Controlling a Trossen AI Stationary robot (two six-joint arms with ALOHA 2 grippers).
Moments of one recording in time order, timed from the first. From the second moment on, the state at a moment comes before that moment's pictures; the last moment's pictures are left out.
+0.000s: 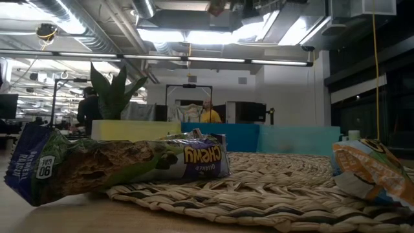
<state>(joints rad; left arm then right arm) -0.27 1.47 1.54 -0.89 -0.88 -0.40 -0.26 1.36 1.18 0.18 -0.29 0.15</state>
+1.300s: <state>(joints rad) -0.28 1.47 1.53 -0.94 -0.90 -0.55 -0.40 1.03 1.37 -1.11 -0.11 0.16</state>
